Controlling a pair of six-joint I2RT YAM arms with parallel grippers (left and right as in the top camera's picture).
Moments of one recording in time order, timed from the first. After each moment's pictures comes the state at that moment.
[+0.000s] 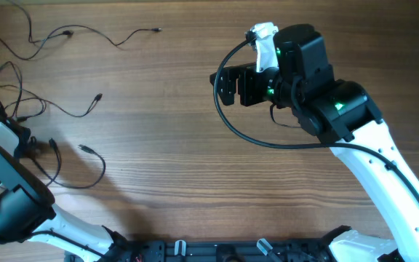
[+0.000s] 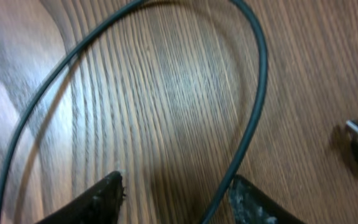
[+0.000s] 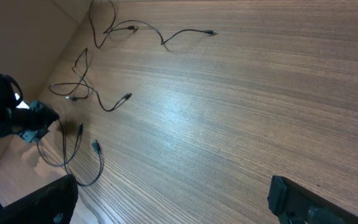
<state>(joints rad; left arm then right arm) 0.72 1.92 1.13 -0.34 -0.37 -0.54 0.51 1.43 1.49 -0.75 -0.25 0.34</state>
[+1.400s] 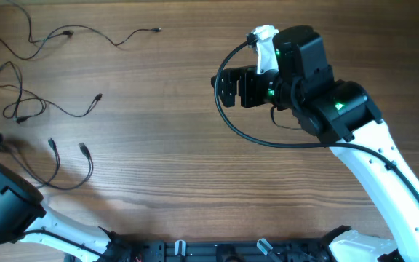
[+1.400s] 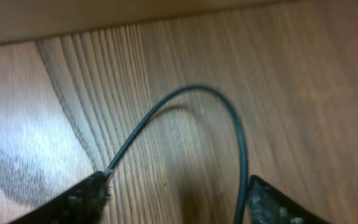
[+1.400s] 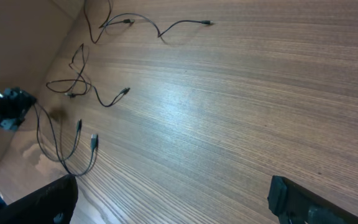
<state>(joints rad) 0.84 1.98 1.30 -0.26 -0.35 -0.42 0.51 1.43 1.49 -0.78 -0.25 0.36</state>
